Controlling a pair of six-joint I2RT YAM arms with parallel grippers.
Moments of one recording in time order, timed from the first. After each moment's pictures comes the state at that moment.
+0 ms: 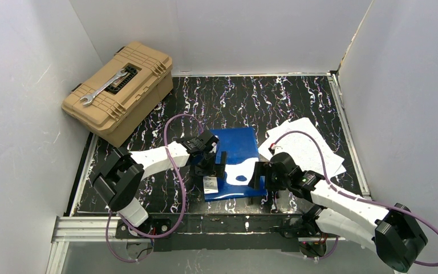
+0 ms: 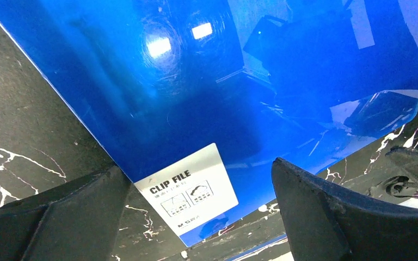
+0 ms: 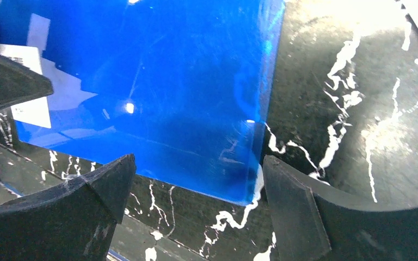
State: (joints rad) left arm -0.79 1.61 0.93 -0.53 0.13 -0.64; right arm 0.76 0.92 0.36 -0.28 -0.05 0.70
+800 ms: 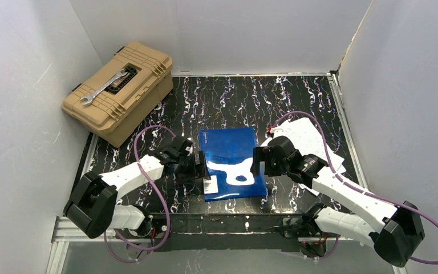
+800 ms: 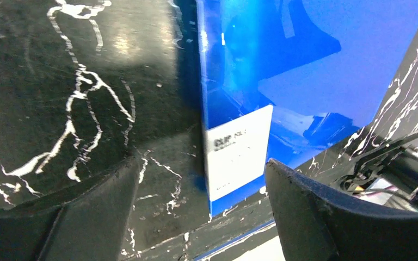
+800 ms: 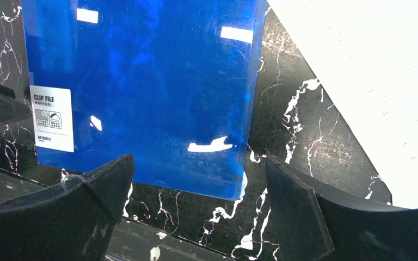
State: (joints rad) left arm -0.65 1.30 0.68 -0.46 0.20 -0.75; right arm 0.77 0.97 0.68 -0.57 0.12 0.59
